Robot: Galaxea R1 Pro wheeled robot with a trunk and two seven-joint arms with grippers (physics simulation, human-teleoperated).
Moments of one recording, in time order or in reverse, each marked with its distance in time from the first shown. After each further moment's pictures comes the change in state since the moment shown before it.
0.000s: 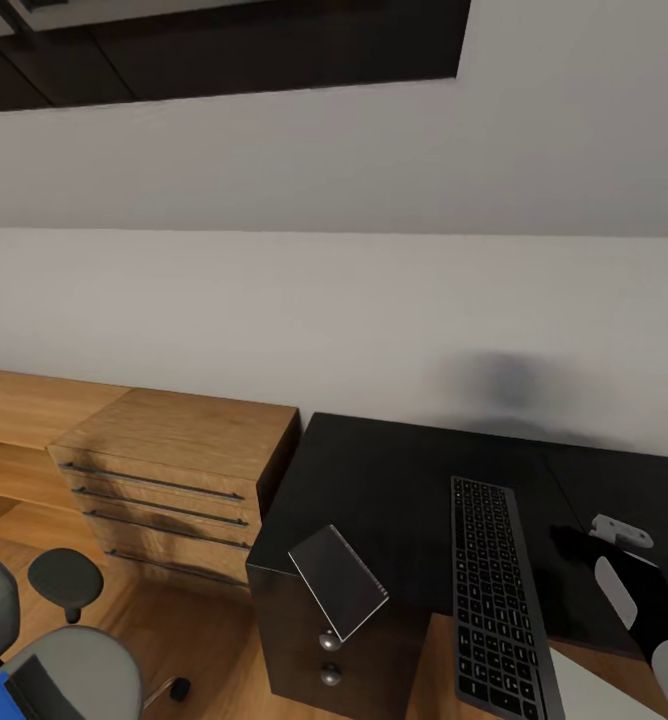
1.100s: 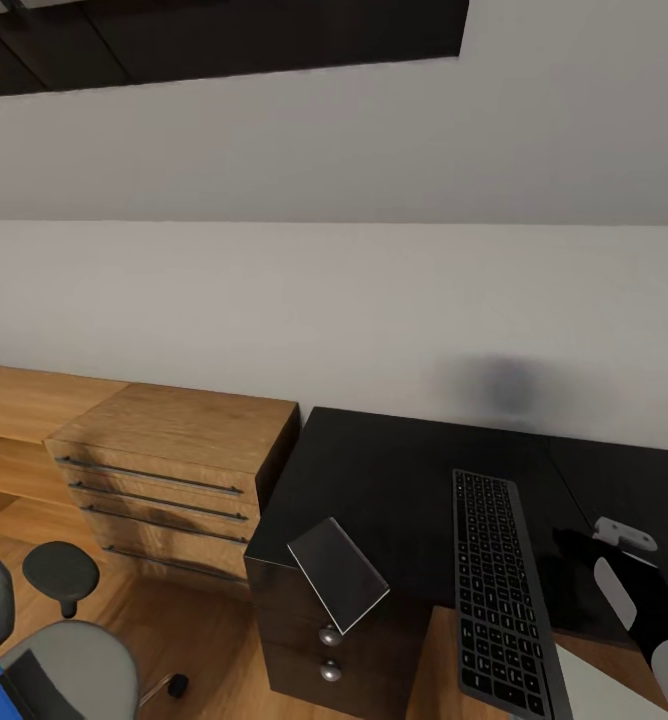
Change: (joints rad) left arm 0.146 0.018 0.000 -0.295 0.003 -0.099 -0.004; right arm 0.000 0.000 0.006 0.006 0.007 0.007 -0.044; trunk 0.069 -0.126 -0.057
